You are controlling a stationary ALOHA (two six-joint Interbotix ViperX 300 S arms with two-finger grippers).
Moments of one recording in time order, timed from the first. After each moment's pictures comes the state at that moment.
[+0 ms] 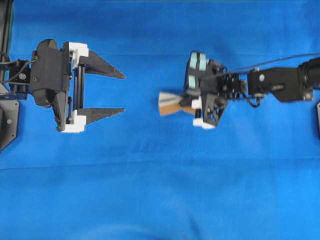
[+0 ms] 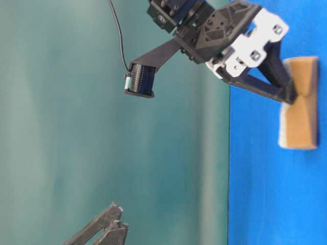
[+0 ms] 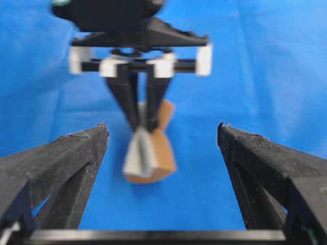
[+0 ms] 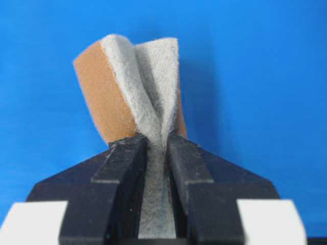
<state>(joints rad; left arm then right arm) 0.03 -0.50 0.91 -0.03 -0.13 0.15 -0.17 0.15 0.70 -0.22 -0.04 0.24</state>
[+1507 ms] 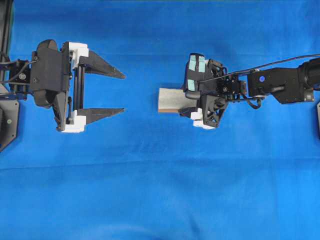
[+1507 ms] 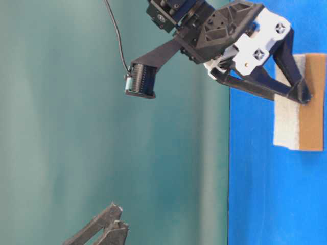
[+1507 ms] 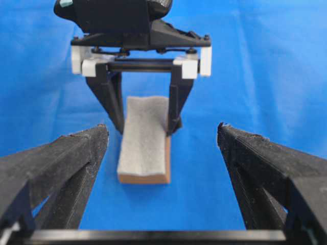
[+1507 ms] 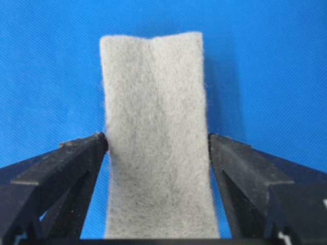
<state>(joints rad) 0.03 -0.50 0.91 -0.03 -0.13 0.15 -0.14 0.13 0.70 -0.24 -0.05 0.25</state>
